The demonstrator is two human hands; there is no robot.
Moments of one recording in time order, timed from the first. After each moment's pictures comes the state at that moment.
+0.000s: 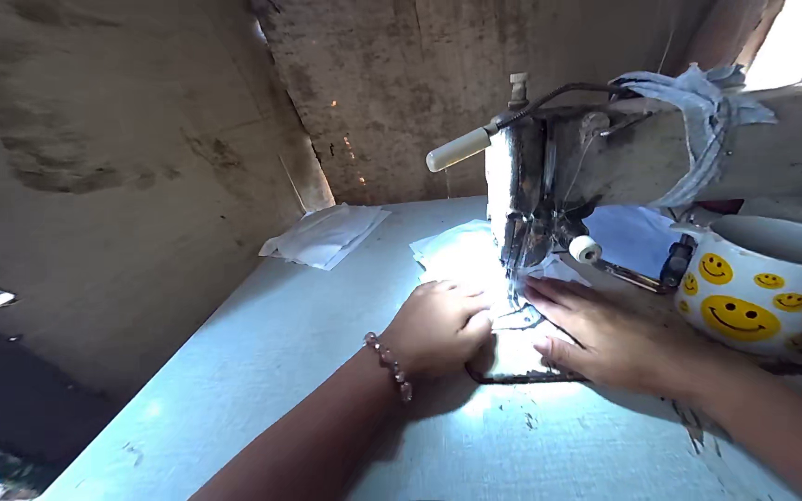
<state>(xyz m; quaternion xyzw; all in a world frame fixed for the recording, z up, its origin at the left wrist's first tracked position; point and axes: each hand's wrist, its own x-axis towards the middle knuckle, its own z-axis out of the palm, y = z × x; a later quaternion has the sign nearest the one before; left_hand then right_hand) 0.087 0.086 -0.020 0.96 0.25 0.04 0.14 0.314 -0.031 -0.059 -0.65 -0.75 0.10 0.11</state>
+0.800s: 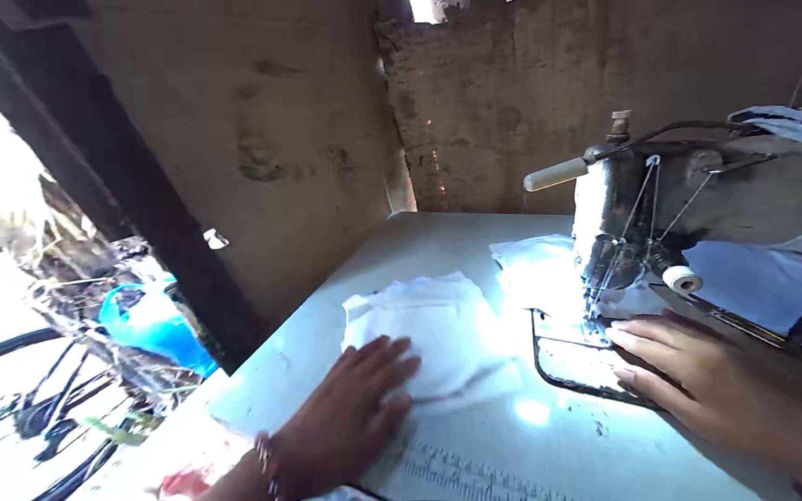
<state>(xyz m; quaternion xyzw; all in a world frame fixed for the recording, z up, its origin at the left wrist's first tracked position) -0.106 0.016 -0.042 0.91 0.39 0.11 0.06 0.313 -0.035 -0.077 -0.51 -0.80 -0.15 0.28</state>
